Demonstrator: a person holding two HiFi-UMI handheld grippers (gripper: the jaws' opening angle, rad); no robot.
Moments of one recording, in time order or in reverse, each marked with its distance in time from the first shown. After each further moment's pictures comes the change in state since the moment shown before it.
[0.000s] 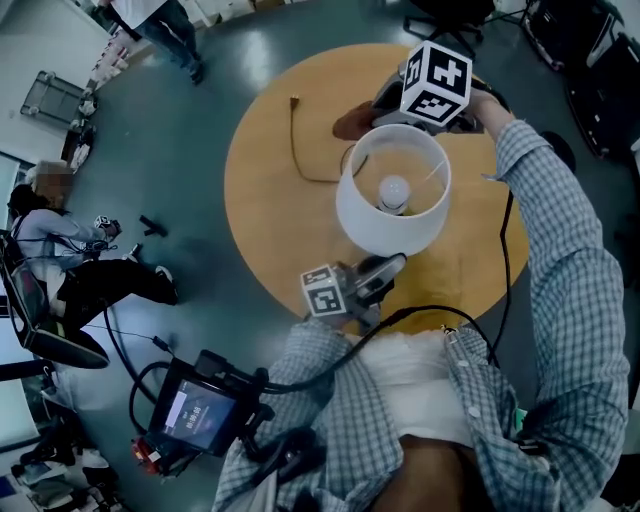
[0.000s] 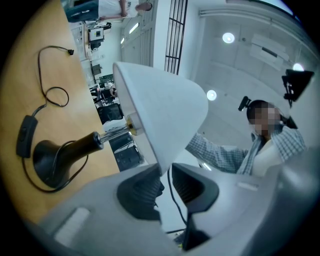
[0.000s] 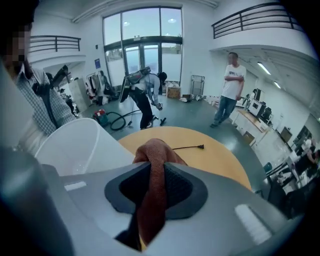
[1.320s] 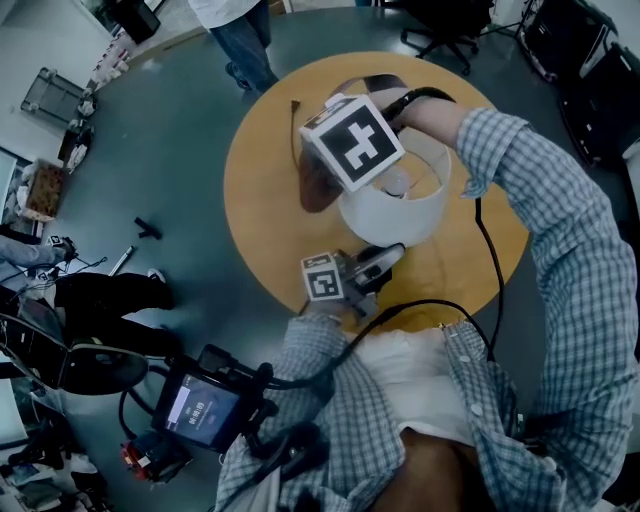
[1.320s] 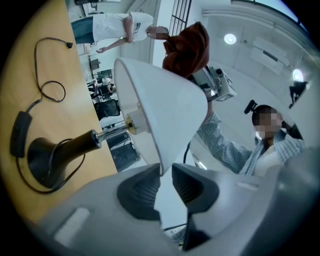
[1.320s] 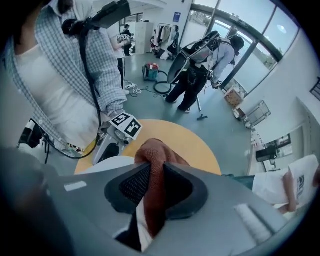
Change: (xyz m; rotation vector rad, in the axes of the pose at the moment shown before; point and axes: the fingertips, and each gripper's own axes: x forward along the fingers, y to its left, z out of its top) left arm -0.004 -0.001 0.002 -0.019 0.035 -0.046; right arm 0.034 0.152 0.089 -0.806 0.362 0.167
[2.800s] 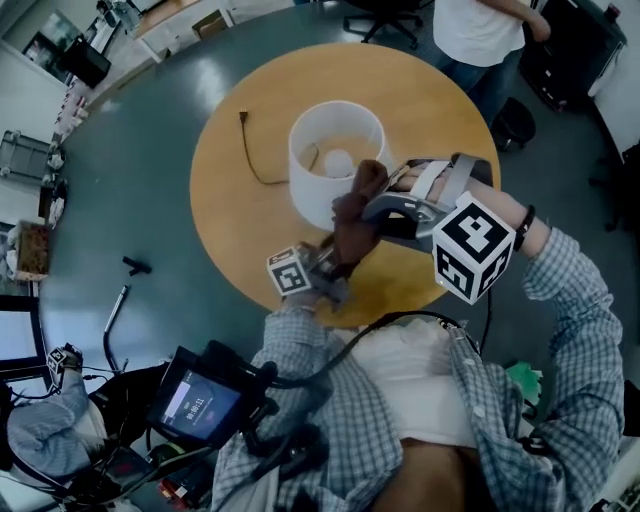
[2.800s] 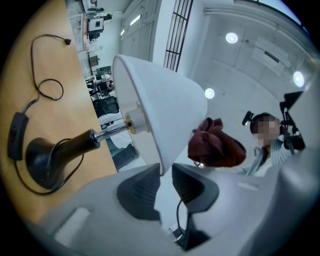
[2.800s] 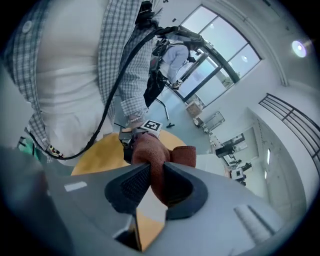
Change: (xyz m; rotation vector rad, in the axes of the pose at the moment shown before) left arm 0.013 -0.009 -0.014 -0.011 0.029 -0.021; right arm -0.046 0.190 -0.016 0.116 -0.103 -0.486
